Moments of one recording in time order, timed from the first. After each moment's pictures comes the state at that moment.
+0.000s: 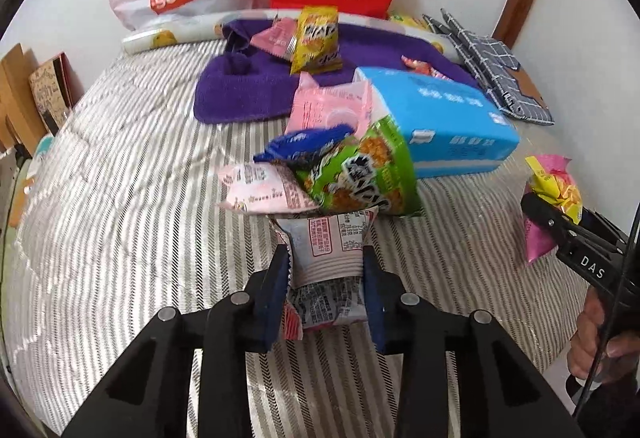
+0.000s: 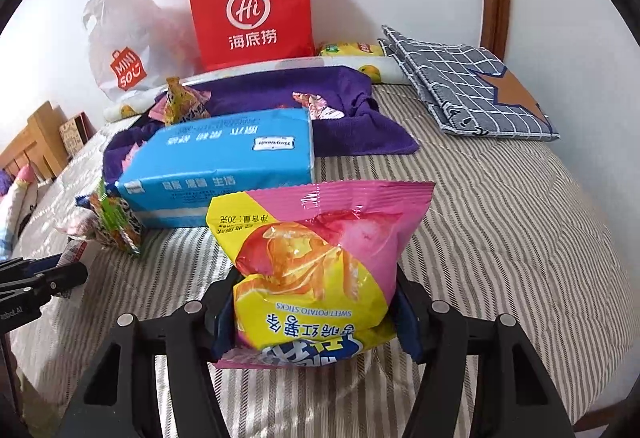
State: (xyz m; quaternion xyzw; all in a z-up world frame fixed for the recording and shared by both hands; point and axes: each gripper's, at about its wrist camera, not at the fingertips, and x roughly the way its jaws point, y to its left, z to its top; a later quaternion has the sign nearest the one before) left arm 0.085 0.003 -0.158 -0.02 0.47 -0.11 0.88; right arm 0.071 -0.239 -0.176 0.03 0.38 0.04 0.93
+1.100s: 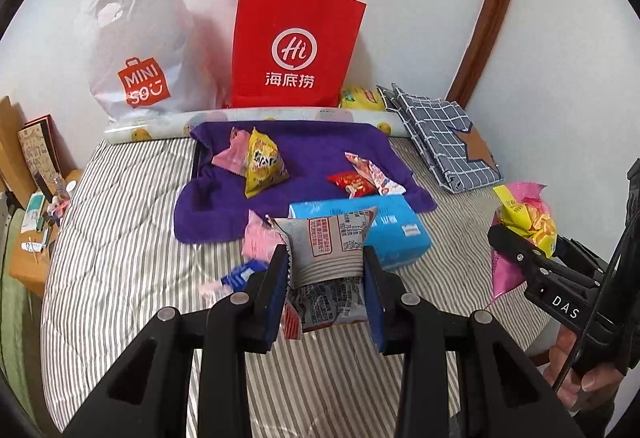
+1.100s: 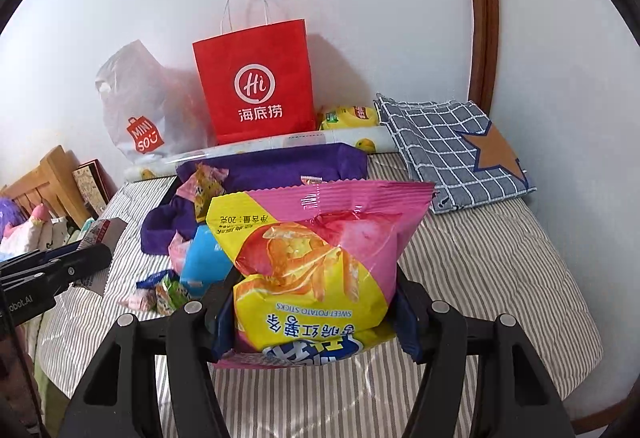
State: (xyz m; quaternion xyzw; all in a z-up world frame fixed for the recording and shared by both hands) left arm 0.105 -0.022 -0.039 -0.04 0.40 -0.15 0.90; right arm 0.068 -0.240 -0.068 0.05 0.33 0.03 0.94
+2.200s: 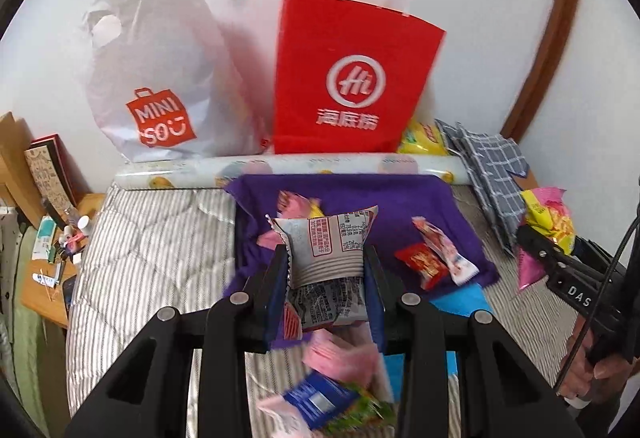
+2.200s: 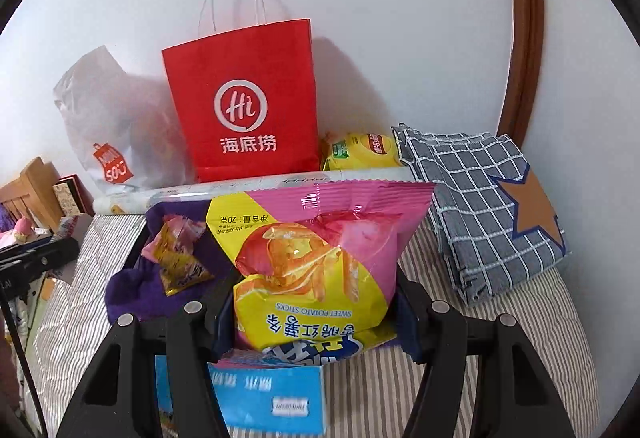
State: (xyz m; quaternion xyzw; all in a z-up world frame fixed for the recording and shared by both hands) left arm 0.236 0.020 -0.035 -0.05 0.40 -0.10 0.91; right arm 0.209 -0.235 -0.065 0.03 0.33 0.04 0.94
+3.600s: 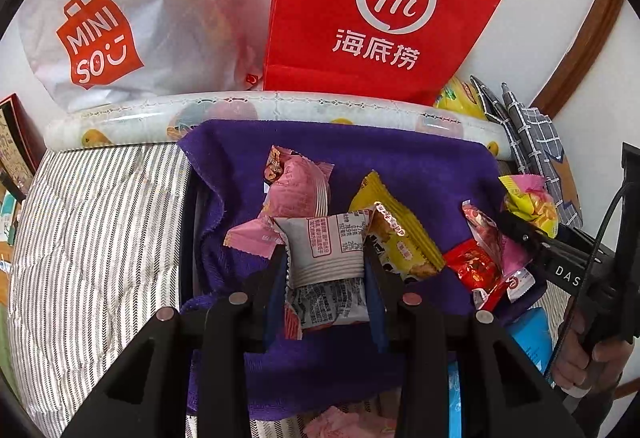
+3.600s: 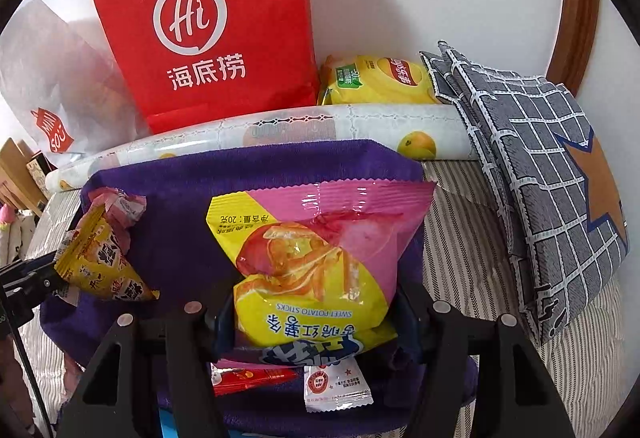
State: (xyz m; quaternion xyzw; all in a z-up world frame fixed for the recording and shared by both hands) left arm 0.325 0.013 -0.135 -0.06 0.48 -0.11 0.87; right arm 0.322 -0.235 -0.151 0.03 0.43 0.05 0.90
